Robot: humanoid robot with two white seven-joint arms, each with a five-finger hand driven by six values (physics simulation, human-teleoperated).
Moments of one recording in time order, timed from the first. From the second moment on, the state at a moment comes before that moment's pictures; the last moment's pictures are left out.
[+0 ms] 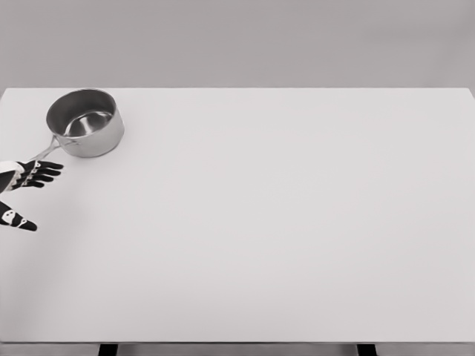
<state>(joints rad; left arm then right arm) -0.27 1.24 -0.49 -1.53 0.62 0.07 -0.61 0.01 0.00 -0.30 0.05 0.25 -0.01 0.09</state>
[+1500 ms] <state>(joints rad) -0.37 1.17 -0.46 -1.36 0.35 0.08 -0.61 0.01 0.00 -0.30 0.05 0.25 -0.01 0.09</state>
